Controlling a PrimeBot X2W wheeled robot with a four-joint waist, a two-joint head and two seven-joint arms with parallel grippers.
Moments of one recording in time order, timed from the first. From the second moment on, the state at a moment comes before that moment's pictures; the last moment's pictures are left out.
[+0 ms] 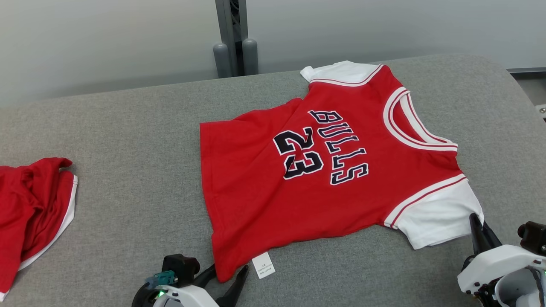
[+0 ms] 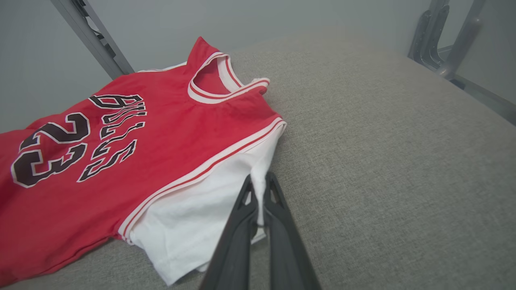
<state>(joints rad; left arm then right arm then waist) -0.15 0.18 -0.57 0.50 -0.62 -0.13 -0.02 -0.14 -0.05 -0.18 0.40 0.26 0.13 0.02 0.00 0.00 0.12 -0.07</state>
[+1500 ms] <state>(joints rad) -0.14 0.62 -0.80 0.07 -0.94 -0.11 0.42 -0.02 -0.12 -0.15 -0.02 0.32 0.13 0.64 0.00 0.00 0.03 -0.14</state>
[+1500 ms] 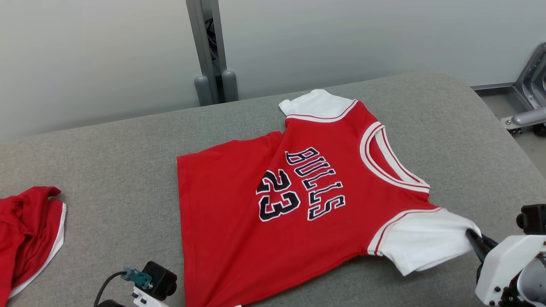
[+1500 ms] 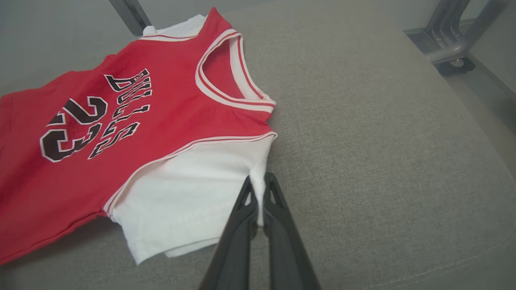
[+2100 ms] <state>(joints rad) -0.06 0.65 -0.78 -0.05 -1.06 -0.04 0.49 0.10 -0.10 -0.19 -0.18 0.34 0.13 0.80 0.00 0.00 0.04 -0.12</state>
